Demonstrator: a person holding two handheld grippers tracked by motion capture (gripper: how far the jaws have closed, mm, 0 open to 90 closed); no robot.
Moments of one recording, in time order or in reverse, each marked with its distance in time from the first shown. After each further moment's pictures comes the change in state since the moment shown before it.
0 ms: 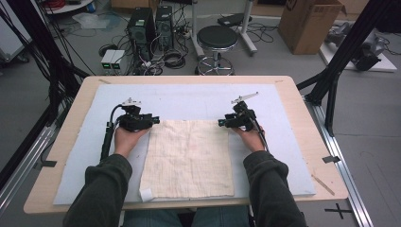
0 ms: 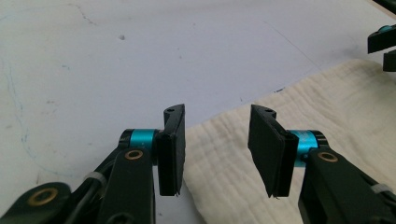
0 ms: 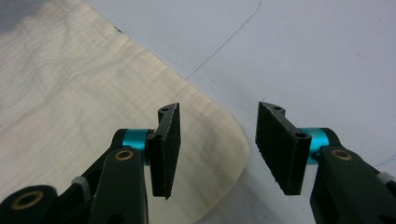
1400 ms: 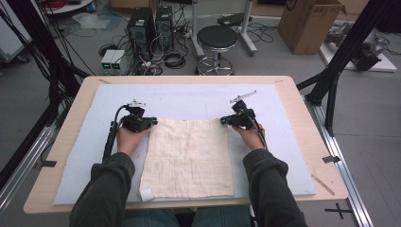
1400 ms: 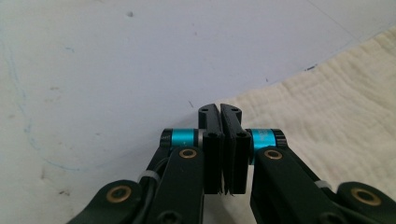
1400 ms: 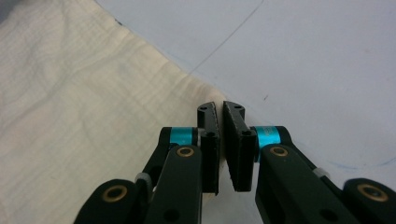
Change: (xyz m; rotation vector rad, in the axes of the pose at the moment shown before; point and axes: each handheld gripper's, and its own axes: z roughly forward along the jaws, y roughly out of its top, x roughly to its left) left arm 0.002 -0.005 0.010 0.059 0.055 0.040; right arm 0.000 0.006 0.000 0.039 0.011 0.004
